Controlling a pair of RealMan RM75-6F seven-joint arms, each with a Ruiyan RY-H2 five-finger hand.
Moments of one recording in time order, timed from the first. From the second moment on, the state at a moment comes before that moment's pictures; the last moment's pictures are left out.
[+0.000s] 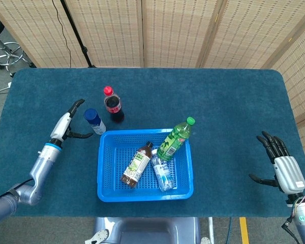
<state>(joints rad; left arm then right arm) -0.64 -1.57 -0.25 -1.04 1.34 0.91 -0.80 0.21 -1.10 0.04 -1.54 -1.59 1.48 0.38</state>
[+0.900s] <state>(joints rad) -0.66 -1.62 -0.32 -1.06 1.22 0.94 -0.66 0.20 -1.11 0.05 -1.54 -1.59 1.47 0.39</state>
